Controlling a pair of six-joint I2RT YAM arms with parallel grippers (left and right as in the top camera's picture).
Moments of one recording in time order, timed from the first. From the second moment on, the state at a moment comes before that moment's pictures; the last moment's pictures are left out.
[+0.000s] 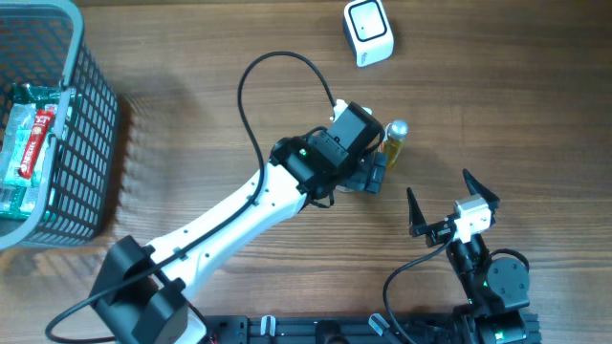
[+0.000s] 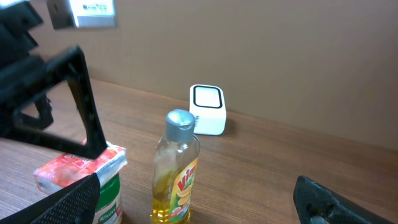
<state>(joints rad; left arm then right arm) -0.82 1.66 1.33 -0.70 -0.04 -0.48 0.20 0.02 0.01 0.00 -0.10 -0.13</state>
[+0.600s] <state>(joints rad) -0.78 1.78 1.33 -0.69 -0.05 -0.48 0.20 0.02 0.01 0.00 -0.10 -0.13</state>
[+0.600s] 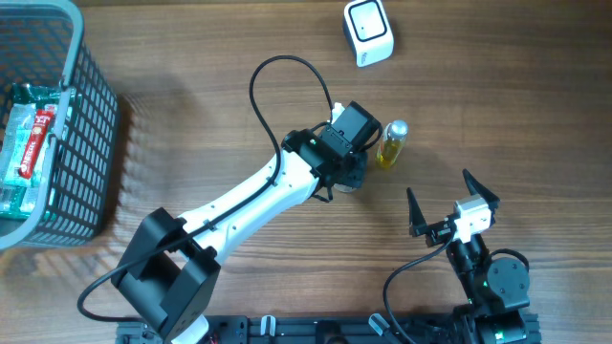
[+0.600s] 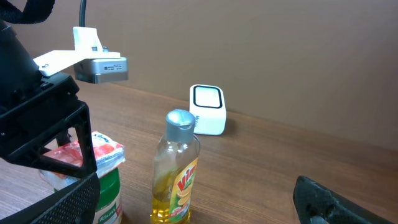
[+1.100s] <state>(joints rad) -0.51 1.70 1.33 -0.75 0.39 -0.42 0.20 0.02 0.01 0.00 -0.10 -0.13</state>
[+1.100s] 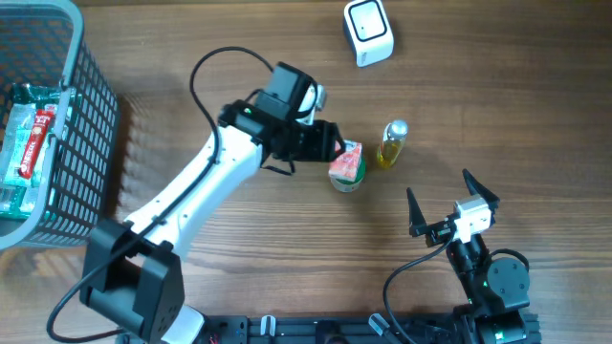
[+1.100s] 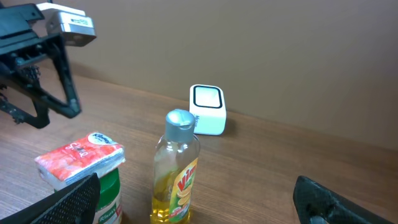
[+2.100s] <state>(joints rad) -0.52 1.82 1.28 -0.67 0.50 -0.35 0.20 0.02 0.01 0.00 -0.10 -0.13</state>
